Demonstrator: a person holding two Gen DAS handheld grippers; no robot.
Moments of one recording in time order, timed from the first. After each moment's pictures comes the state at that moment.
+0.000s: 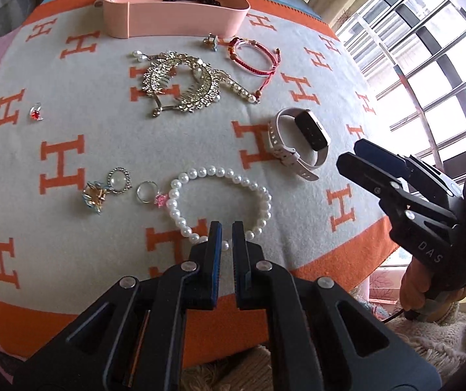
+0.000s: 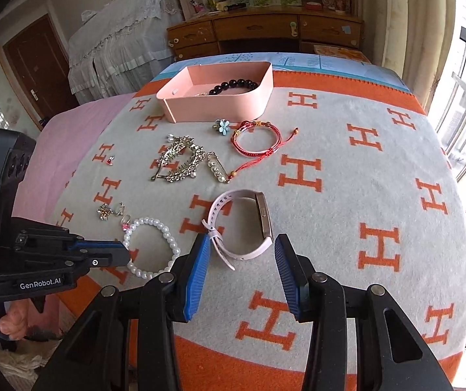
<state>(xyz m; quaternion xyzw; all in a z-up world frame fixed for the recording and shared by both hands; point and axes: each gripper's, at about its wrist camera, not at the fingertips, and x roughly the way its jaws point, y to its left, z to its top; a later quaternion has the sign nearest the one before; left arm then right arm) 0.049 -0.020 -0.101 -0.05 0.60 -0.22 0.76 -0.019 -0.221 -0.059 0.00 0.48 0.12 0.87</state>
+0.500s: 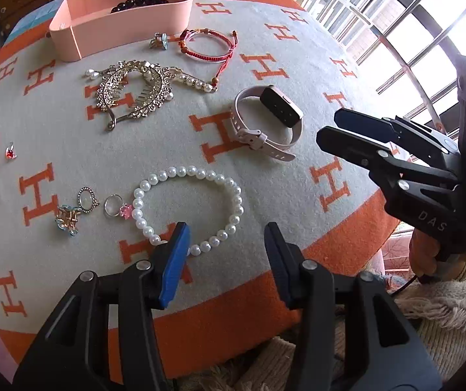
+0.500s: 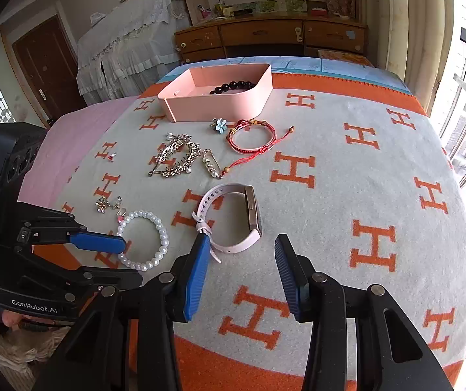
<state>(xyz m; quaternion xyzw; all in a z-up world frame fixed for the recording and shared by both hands) 0.040 -0.066 -0.100 0.05 0.59 -0.27 0.76 -0.025 -0.240 -0.066 0.01 0.47 0.14 0.87</state>
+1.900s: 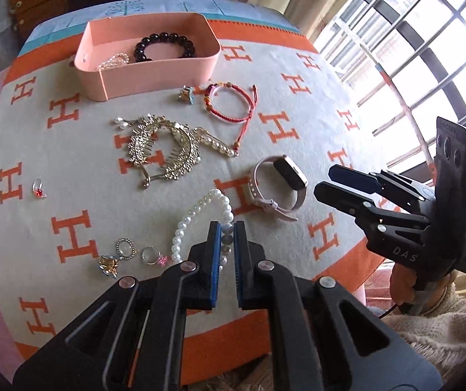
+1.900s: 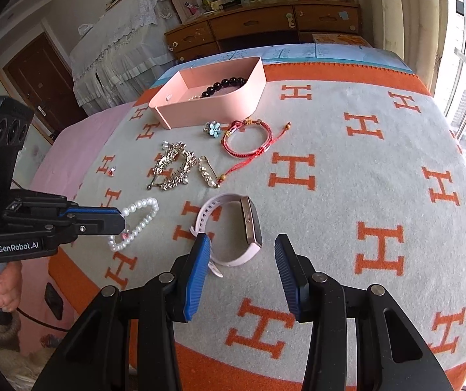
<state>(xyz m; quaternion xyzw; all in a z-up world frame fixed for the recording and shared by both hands) 0.090 -0.035 -0.059 -0.02 0.57 -0.25 0.78 0.004 -0.249 -0.063 0.07 0.49 0.14 0.86</state>
